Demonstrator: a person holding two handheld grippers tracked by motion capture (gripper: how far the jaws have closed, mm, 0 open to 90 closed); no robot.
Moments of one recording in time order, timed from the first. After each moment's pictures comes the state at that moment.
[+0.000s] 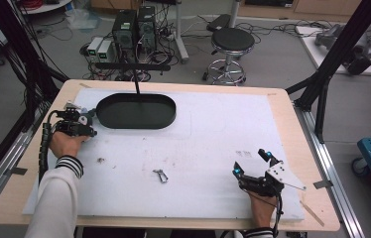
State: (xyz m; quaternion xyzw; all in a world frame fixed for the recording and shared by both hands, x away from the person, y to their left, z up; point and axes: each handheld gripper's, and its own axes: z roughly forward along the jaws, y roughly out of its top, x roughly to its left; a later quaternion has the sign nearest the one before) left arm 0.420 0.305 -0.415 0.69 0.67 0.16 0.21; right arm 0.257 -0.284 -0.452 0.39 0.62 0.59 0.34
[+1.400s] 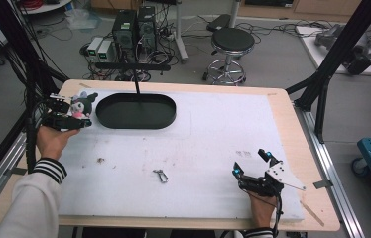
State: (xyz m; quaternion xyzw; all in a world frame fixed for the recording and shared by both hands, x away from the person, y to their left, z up) left arm 0.396 0.313 -0.358 0.72 0.58 0.20 0.33; right arm 0.257 -0.283 -0.452 0.38 0.63 0.59 0.34
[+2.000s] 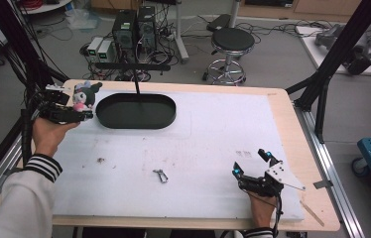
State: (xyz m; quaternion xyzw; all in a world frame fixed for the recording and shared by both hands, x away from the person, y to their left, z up) left arm 0.393 0.301 -0.320 0.75 0.52 0.21 0.35; right arm 0.257 -0.282 -0.452 0.38 0.63 0.59 0.34
